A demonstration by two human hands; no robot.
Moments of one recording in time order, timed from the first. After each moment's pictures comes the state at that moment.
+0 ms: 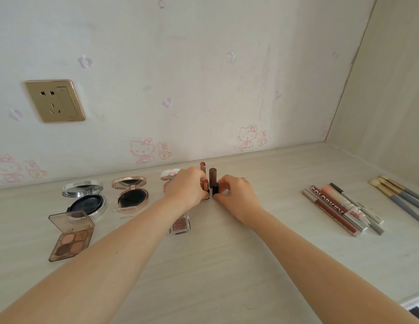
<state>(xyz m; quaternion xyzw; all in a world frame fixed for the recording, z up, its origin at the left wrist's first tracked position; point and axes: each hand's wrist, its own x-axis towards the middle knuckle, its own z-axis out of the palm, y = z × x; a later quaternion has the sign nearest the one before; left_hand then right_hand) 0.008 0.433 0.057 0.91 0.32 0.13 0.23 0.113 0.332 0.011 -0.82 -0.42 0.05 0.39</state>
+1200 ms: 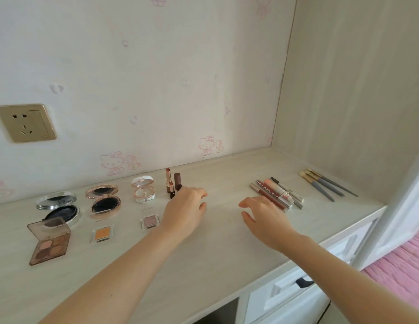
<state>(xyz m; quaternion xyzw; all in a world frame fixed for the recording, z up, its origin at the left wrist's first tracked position) -0.014 0.334 0.050 0.95 0.17 0.22 0.15 0.091 0.148 0.037 -0.88 -0.42 -0.07 0.21</state>
